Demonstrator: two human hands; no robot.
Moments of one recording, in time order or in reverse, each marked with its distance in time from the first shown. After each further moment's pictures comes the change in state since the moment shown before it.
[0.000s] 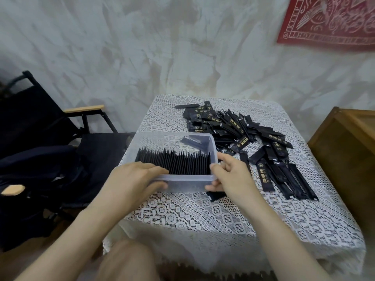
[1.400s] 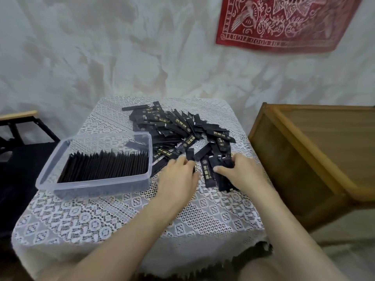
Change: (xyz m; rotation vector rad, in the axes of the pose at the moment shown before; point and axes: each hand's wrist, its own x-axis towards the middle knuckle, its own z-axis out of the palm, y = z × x) left_hand 0.117 0.188 0.096 -0.179 -0.099 -0.143; right_hand 0.026 0.041 -0.164 -0.988 0.336 0.181
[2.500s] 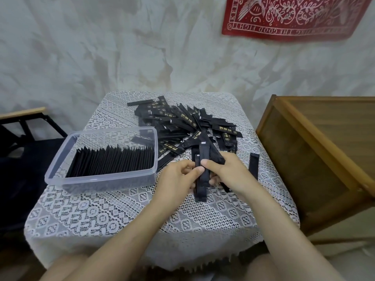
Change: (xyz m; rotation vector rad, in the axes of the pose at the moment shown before) left_hand -0.023 -0.009 -0.015 -0.904 -0.085 -0.313; right_hand -0.026 -0.032 0.019 0.925 -0.320 -0.226
